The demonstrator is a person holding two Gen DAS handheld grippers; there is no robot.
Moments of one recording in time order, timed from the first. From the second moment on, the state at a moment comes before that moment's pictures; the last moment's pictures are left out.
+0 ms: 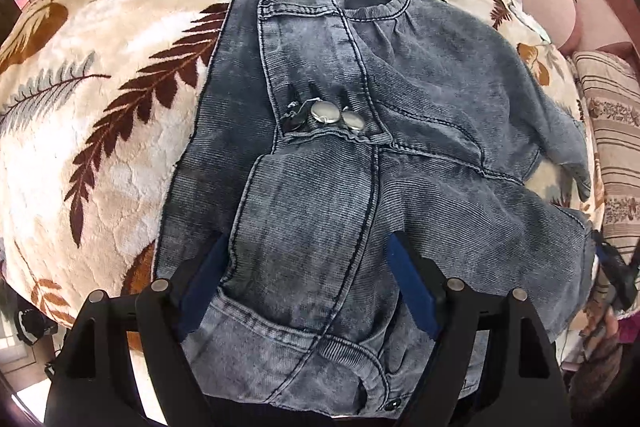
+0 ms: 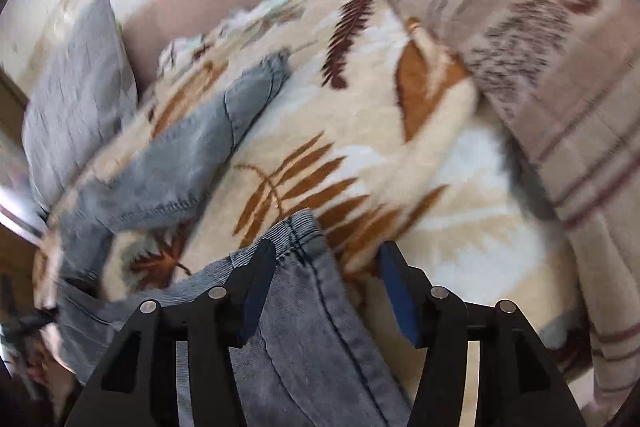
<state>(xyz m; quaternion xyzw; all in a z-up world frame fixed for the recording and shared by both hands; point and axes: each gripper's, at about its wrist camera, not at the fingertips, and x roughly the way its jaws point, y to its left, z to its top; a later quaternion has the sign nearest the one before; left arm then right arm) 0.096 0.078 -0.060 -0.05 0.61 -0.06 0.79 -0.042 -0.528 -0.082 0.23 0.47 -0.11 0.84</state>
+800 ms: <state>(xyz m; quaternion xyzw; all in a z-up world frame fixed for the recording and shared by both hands) 0.095 0.093 -0.023 -0.01 0.56 -0.05 0.82 -0.055 -0.553 -0.028 0.23 0.44 -0.16 0.85</state>
